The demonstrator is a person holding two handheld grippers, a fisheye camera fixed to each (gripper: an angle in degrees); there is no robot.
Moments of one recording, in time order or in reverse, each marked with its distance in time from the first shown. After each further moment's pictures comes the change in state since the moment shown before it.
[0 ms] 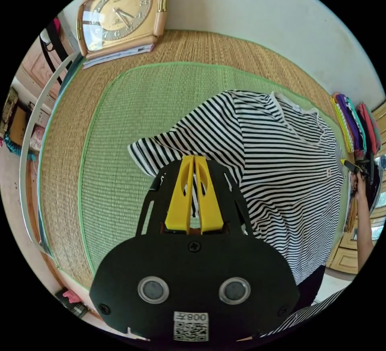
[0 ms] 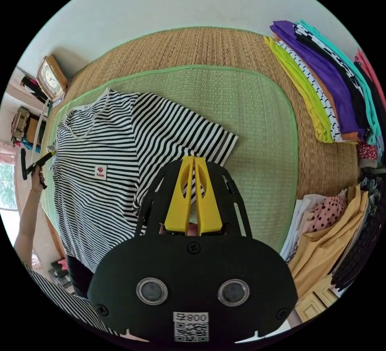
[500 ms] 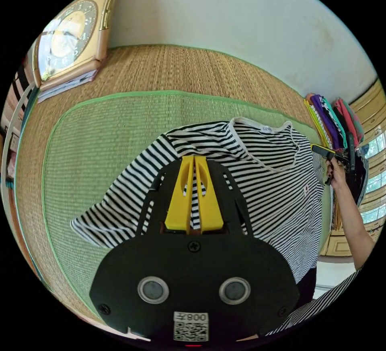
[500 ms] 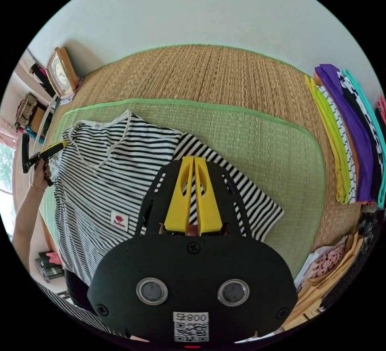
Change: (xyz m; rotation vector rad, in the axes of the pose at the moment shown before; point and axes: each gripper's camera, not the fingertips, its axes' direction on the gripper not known) left arm 0.031 -0.091 0.008 0.058 0.179 0.116; right arm -0.062 -0.079 -0.009 0.082 -0.010 -0.113
